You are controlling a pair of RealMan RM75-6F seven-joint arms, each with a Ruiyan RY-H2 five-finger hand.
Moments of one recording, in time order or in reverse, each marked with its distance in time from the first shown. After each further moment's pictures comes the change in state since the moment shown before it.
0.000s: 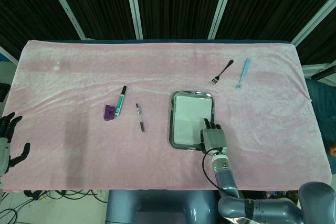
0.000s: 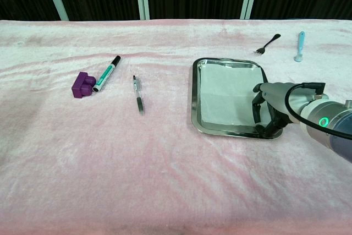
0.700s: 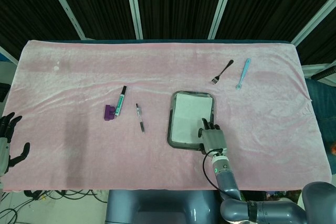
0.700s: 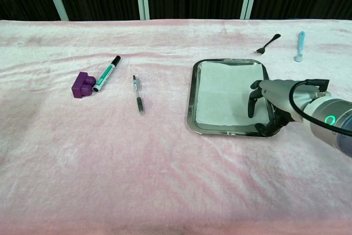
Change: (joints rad) left arm -0.001 0.000 0.000 0.000 -0.001 -0.002 0.000; right arm -0.005 0.036 -0.012 -0.067 -0.036 0.010 0.022
